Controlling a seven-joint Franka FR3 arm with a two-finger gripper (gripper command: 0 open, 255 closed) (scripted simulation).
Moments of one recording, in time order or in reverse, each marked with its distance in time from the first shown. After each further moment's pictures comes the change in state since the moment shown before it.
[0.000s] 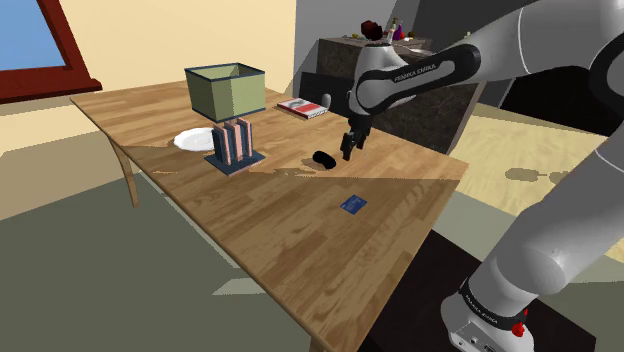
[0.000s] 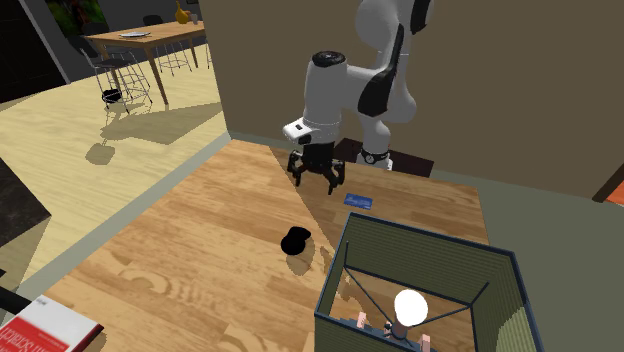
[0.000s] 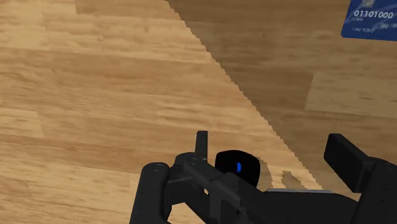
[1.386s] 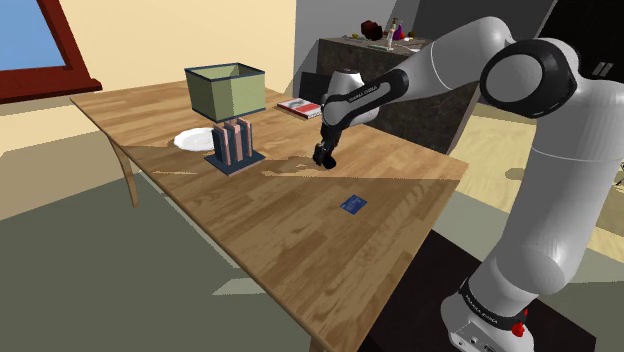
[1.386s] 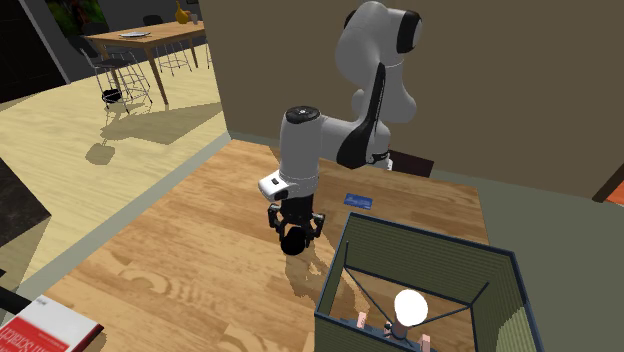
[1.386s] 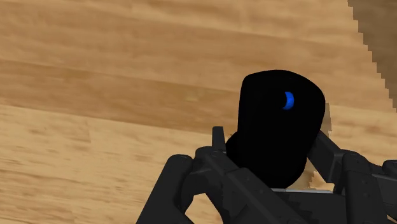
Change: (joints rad) arm -0.003 0.394 0.006 0.257 0.074 0.224 -0.092
